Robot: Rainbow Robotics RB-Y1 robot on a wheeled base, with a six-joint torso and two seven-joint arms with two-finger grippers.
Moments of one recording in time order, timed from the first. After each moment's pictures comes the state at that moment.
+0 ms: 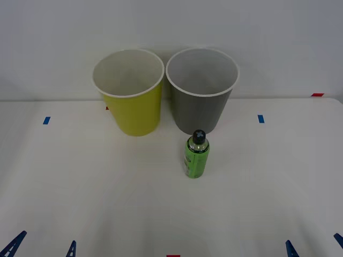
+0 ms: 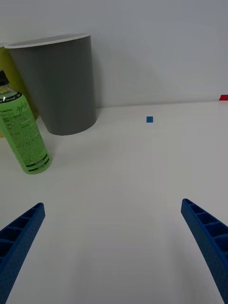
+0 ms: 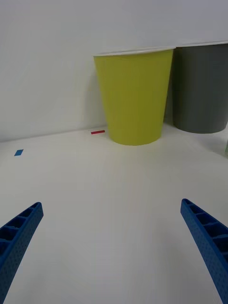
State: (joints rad) right arm 1.17 -0.44 0.11 -2.15 0.07 -0.55 1.16; left arm 0.98 0.64 -0.36 -1.95 0.43 -0.80 -1.80
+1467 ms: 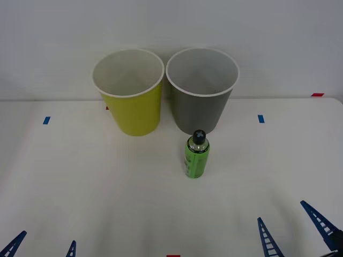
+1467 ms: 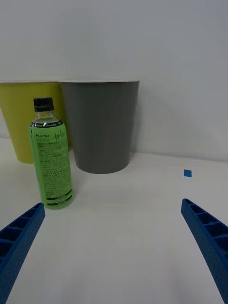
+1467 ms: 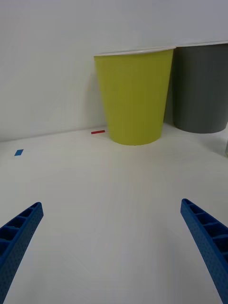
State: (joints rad) right arm 0.80 -0.51 0.26 -1.89 -0.04 -0.76 1.41; left arm 0.98 0.64 -0.36 -1.95 0.43 -0.80 -1.80
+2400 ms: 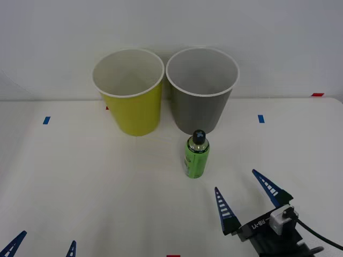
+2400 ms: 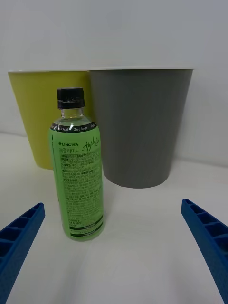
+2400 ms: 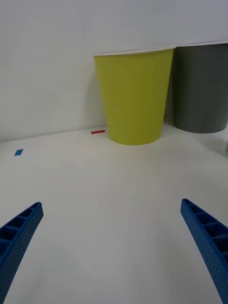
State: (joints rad) right arm 0.52 -0.47 0.42 -1.89 -0.10 -0.48 1.52; left arm 0.98 0.64 -0.36 -1.95 0.43 -0.80 -1.80
